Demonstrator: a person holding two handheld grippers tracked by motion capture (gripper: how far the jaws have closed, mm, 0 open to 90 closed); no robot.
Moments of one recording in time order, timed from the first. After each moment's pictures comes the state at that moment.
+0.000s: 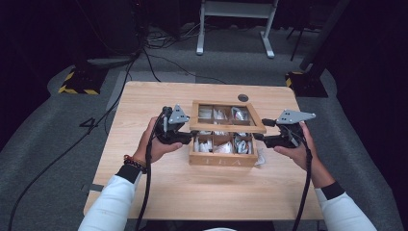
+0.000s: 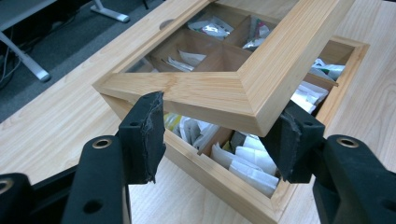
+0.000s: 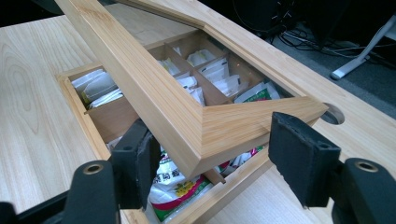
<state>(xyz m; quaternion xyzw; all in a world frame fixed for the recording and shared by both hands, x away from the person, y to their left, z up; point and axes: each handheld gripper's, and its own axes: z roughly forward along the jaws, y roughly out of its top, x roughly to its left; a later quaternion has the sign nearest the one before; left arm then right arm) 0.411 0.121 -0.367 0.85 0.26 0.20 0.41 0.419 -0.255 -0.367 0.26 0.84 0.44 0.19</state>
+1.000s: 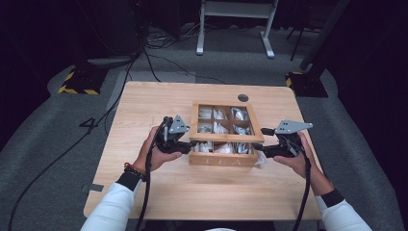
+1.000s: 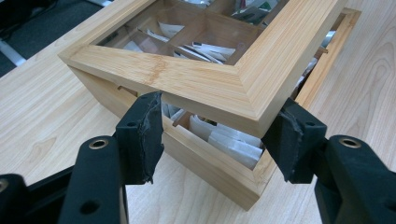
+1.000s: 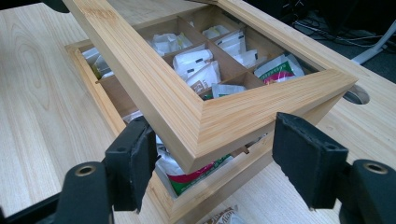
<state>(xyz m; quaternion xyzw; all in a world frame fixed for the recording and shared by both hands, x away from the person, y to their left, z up) 0.401 0.121 -0.395 0.86 0.26 0.17 0.40 0.406 -0.258 -0.393 0.26 0.84 0.44 0.18</state>
